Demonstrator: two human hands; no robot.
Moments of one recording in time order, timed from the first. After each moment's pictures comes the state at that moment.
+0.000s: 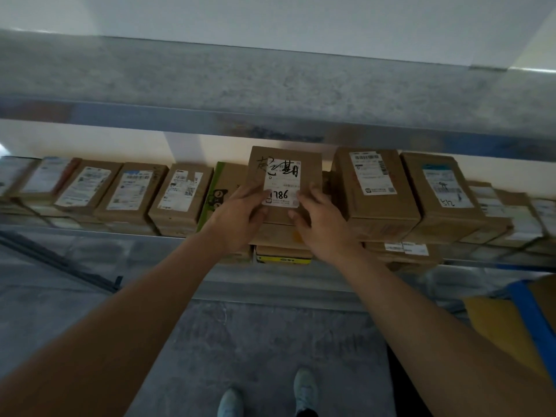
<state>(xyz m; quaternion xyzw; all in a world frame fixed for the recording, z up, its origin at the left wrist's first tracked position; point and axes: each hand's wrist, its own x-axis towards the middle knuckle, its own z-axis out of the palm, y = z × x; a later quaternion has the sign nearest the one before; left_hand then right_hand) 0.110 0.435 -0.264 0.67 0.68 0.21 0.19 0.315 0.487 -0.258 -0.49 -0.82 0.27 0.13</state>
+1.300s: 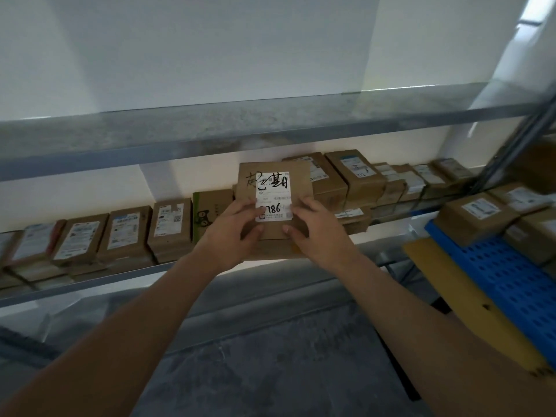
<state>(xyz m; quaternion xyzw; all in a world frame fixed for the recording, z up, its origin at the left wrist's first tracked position) 0.121 0.314 -0.195 0.78 0.55 0.24 0.17 0.344 0.302 -0.168 -0.57 -0.78 0.15 0.20</state>
